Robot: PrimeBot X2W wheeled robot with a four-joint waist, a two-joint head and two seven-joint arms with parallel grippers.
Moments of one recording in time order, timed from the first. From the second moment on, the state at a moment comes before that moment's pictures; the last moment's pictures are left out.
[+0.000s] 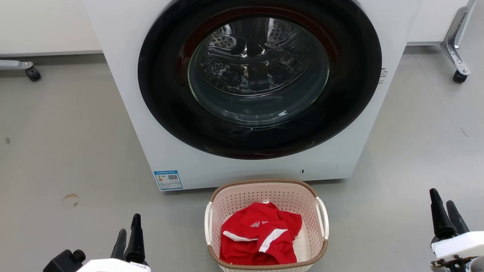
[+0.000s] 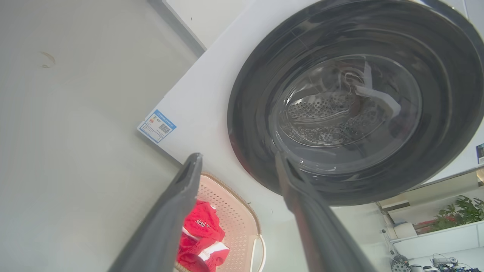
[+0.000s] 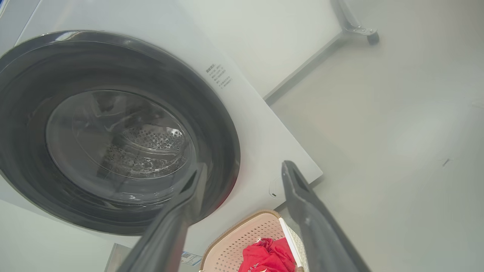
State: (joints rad) left arm 0.02 0.03 -0.04 0.25 -0.95 -0.02 -0.05; right arm 0.00 -0.01 -0.02 0.28 0.96 0.12 -0.04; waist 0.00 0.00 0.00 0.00
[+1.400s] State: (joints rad) left arm 0.06 0.05 -0.13 0.22 -0.47 0.04 -0.17; right arm 0.00 -0.03 0.05 0.25 0.50 0.13 -0.16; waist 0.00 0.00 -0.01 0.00
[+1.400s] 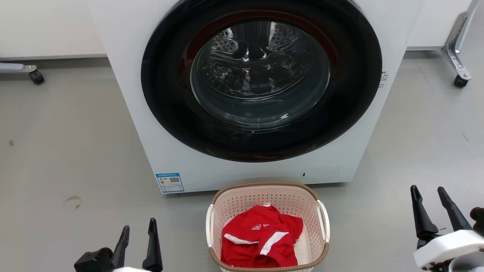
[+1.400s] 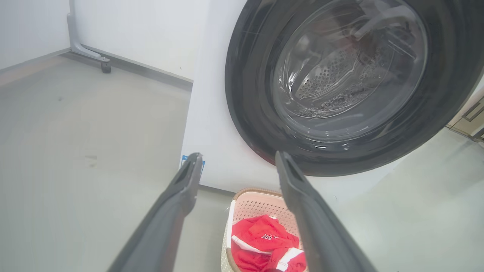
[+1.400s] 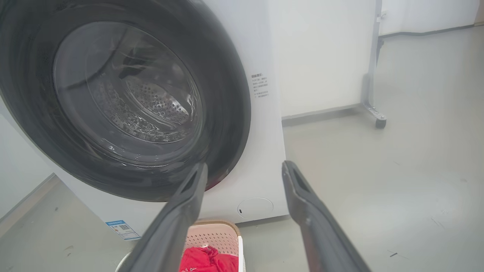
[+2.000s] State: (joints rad) left arm 0.06 0.07 -0.17 0.24 -0.28 0.05 -0.17; right arm 0.00 -0.07 0.12 0.27 0.32 0.13 -0.22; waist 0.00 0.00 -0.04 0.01
